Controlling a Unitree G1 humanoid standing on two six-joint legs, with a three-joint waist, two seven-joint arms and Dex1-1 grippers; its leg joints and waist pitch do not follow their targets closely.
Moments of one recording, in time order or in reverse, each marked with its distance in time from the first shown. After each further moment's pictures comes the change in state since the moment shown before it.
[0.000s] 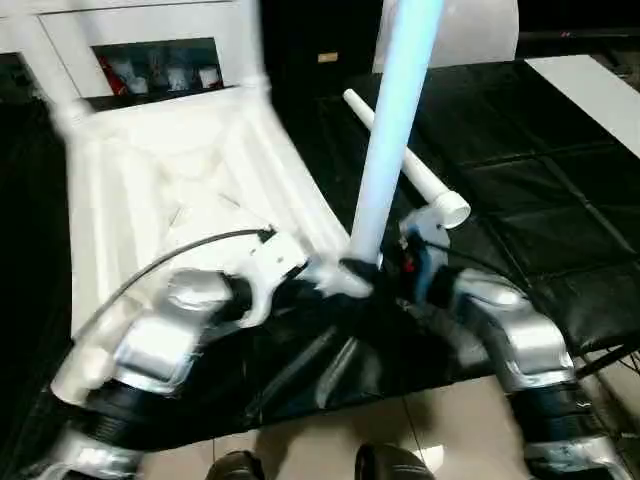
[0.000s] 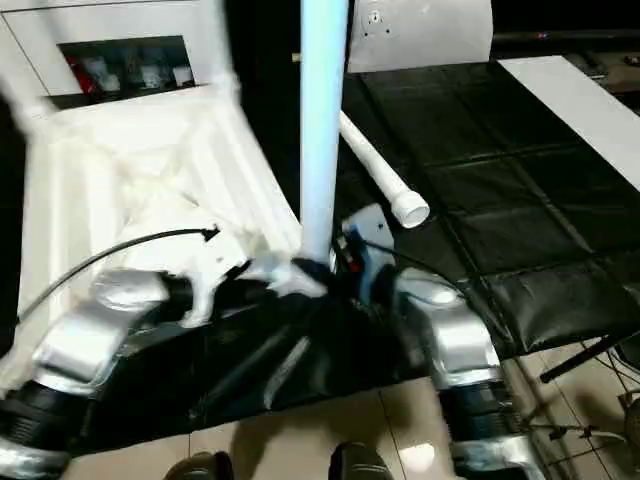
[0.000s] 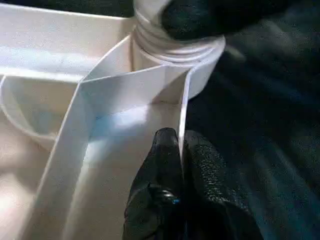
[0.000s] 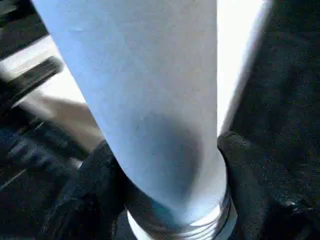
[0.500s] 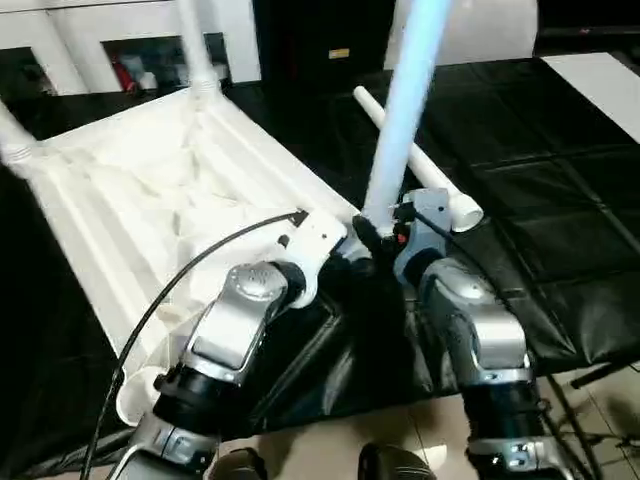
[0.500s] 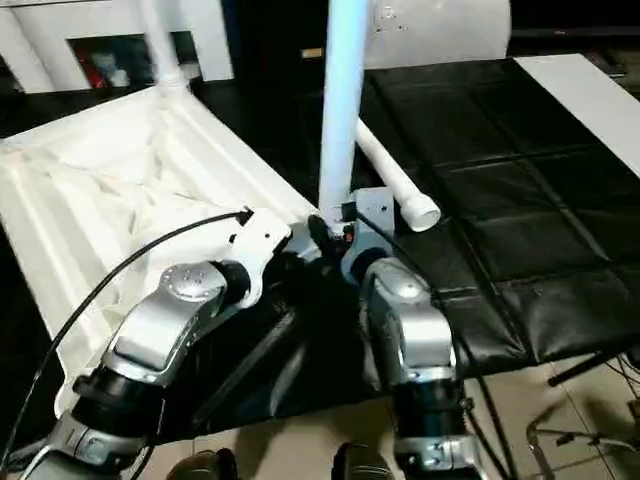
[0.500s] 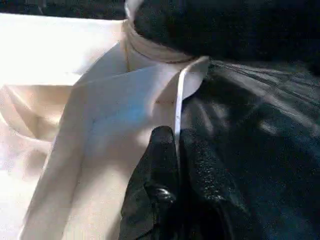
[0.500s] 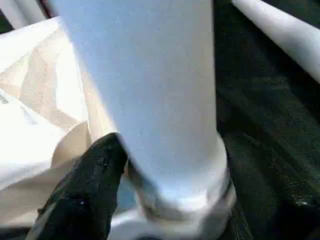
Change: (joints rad) left arm -0.090 -0.188 -0.014 0.097 0.089 0.040 0.264; right arm -0.007 0.185 -0.082 -0.023 -0.073 0.020 -0.368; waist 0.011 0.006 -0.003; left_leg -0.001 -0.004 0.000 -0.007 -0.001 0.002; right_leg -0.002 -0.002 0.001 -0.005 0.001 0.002
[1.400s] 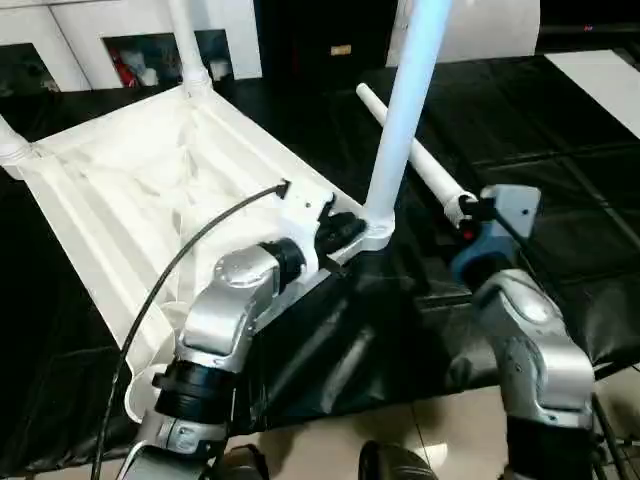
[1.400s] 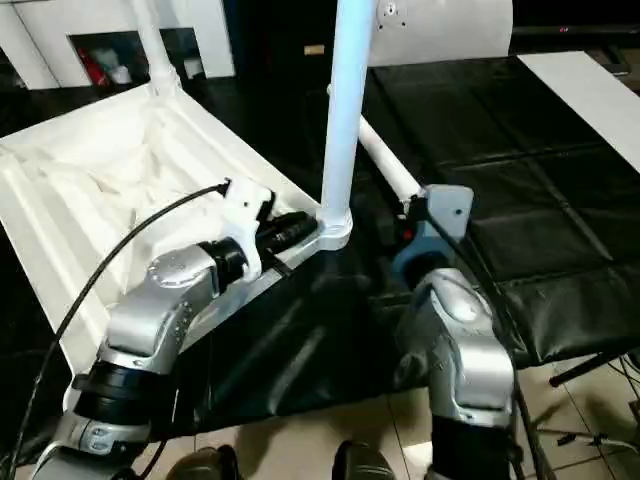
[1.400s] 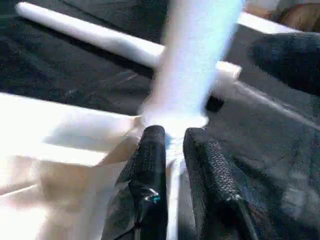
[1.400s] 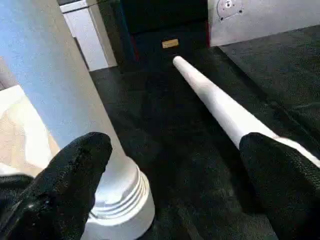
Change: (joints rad) left arm -0.002 -0.027 0.178 0.019 -0.192 -0.193 -0.016; right arm 0.160 -0.076 -0.126 -0.322 0.097 -0.001 -0.032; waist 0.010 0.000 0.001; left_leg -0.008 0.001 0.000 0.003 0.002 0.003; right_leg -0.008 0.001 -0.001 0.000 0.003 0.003
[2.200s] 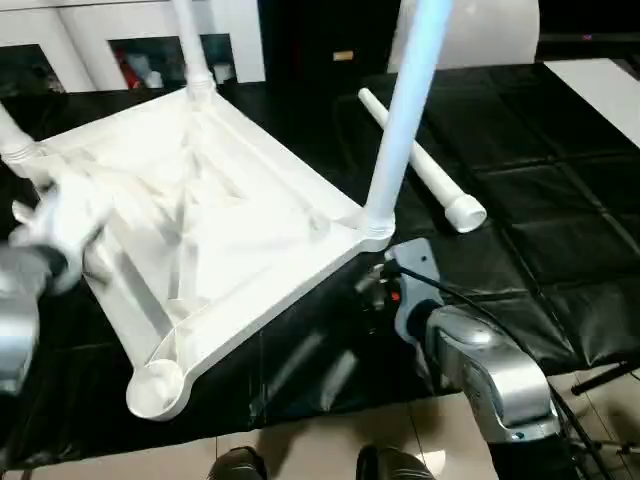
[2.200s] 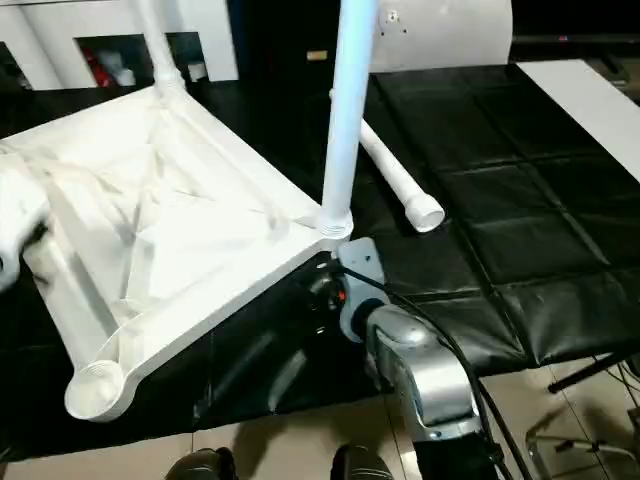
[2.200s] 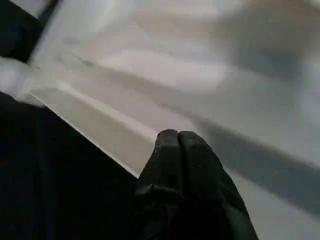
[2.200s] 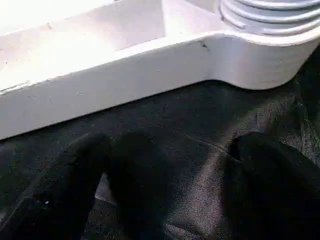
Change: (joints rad) left arm 0.231 0.685 0.174 -0.123 0.258 0.215 0.003; right arm 0.016 -0.075 0.318 0.082 -0.071 0.285 0.074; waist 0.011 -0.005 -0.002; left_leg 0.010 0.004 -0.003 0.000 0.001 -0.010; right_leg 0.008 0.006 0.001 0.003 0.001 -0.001
